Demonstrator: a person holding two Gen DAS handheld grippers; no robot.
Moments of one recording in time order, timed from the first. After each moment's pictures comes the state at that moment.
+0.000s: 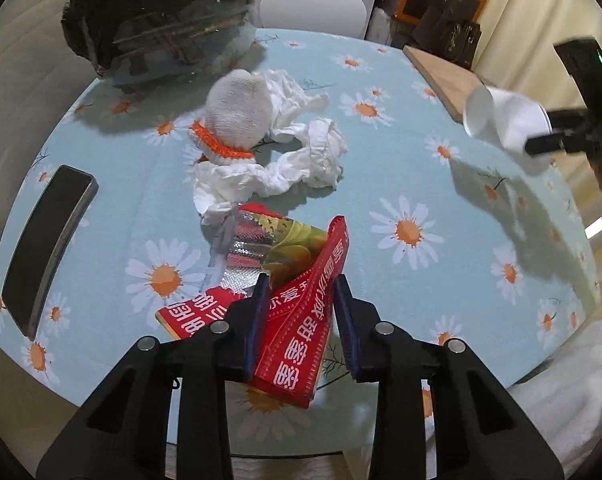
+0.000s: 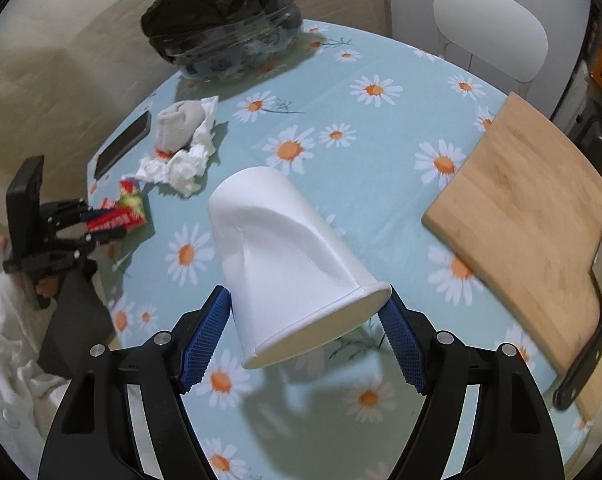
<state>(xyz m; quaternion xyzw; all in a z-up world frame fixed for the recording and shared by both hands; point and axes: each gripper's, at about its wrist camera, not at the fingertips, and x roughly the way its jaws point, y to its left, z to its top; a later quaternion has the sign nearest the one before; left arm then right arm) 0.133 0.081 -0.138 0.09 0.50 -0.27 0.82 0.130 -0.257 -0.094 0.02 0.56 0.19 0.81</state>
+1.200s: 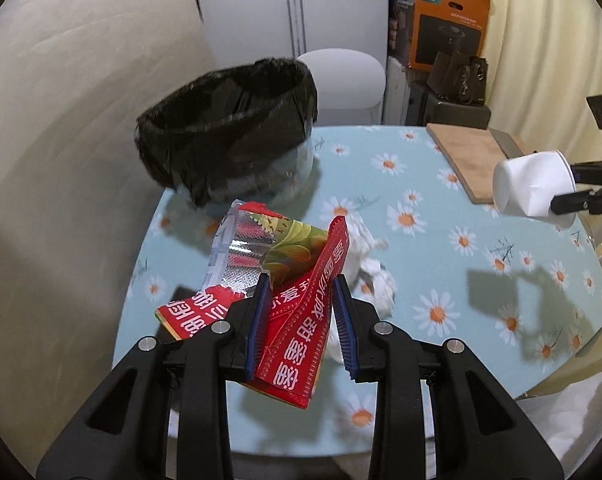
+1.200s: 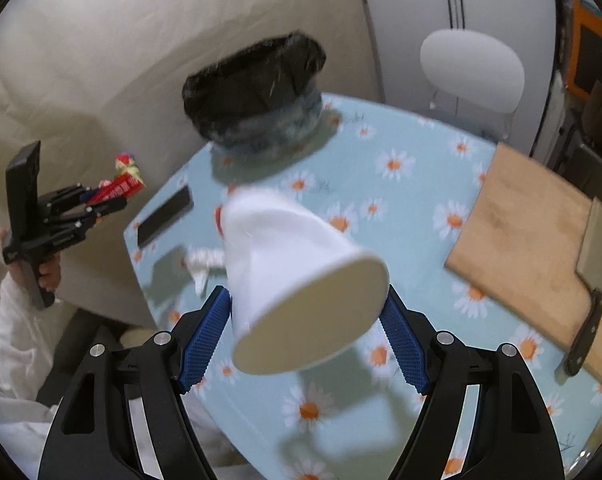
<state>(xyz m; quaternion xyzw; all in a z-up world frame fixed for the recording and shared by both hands) 0.175 0.111 0.001 0.16 0.40 -0.24 0.87 0.106 -0.222 -0.002 0.08 0.47 0.16 0.86</state>
